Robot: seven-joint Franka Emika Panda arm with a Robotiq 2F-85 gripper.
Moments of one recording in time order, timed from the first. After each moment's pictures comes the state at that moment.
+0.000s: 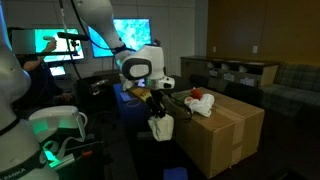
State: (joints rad) arm -0.03 0.14 0.24 -2.50 0.19 2.70 -0.23
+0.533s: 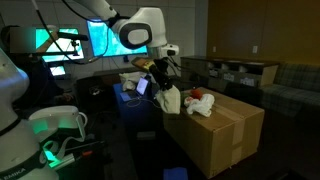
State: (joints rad) arm 0.02 -0.10 0.16 -2.42 0.25 2.53 -0.24
